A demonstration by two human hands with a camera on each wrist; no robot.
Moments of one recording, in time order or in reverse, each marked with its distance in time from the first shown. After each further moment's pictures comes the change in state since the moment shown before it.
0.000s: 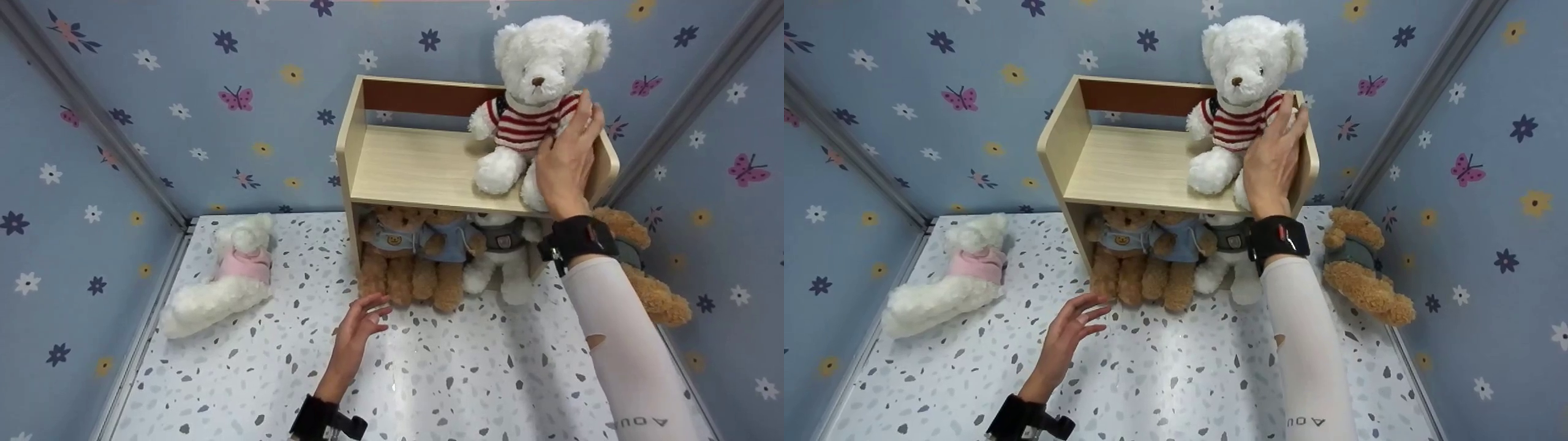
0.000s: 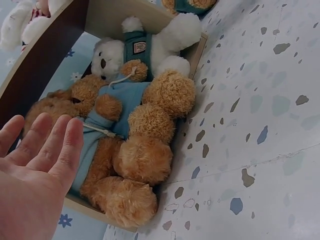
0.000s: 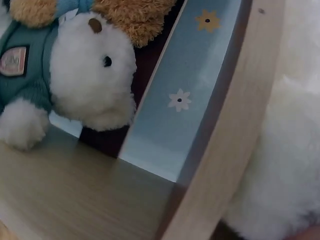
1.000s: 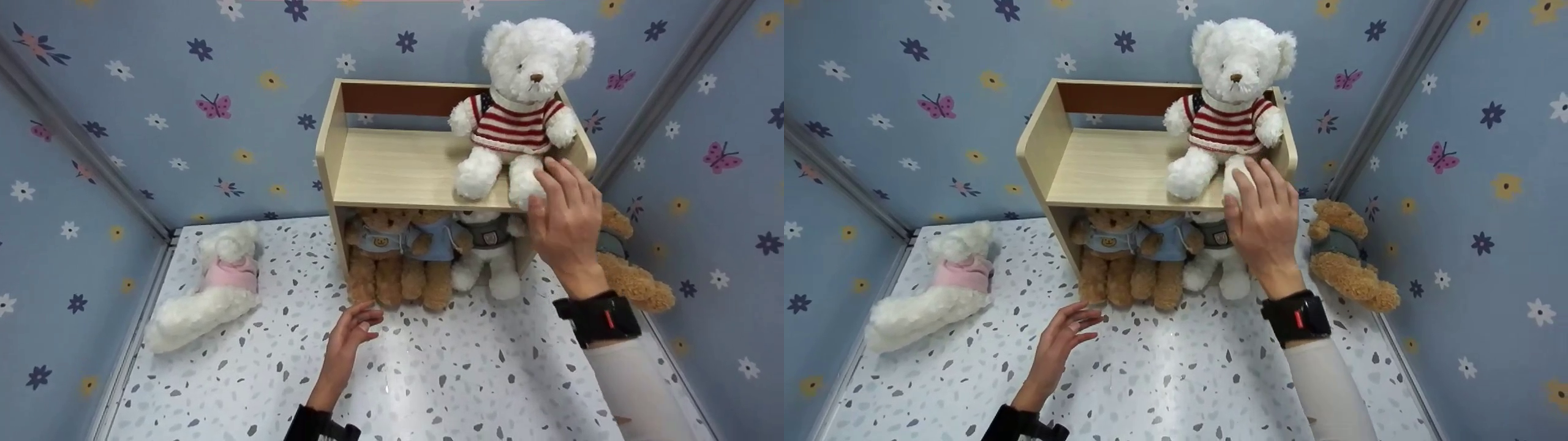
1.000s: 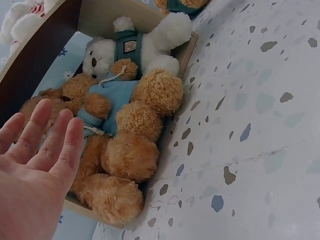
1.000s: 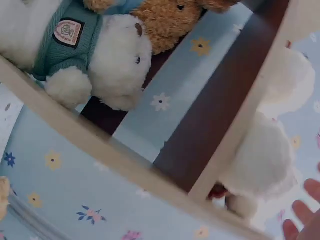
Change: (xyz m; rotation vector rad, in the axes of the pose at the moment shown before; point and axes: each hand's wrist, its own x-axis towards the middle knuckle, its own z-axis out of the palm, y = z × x) left_hand -0.003 -0.013 -0.004 0.014 -0.022 -0.021; right_hand -0.093 0.027 -0.048 0.037 0.253 -0.520
